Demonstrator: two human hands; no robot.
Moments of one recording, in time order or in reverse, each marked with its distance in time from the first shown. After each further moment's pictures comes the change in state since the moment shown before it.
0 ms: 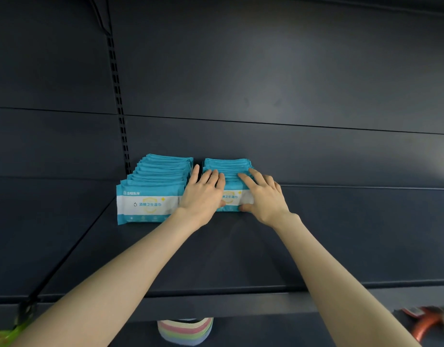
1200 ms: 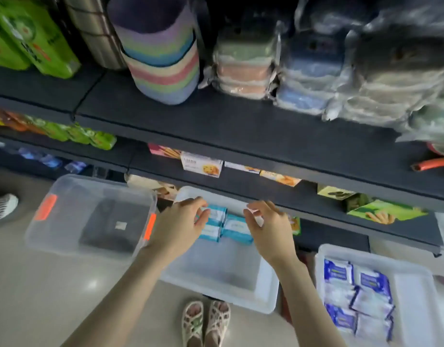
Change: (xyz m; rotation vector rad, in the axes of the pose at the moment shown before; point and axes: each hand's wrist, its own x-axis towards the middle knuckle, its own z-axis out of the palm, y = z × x) left_hand -0.346 0.332 0.104 -0.778 -0.388 -0.608; right_hand -0.420 0.105 0.208 0.615 -0.334 0.173
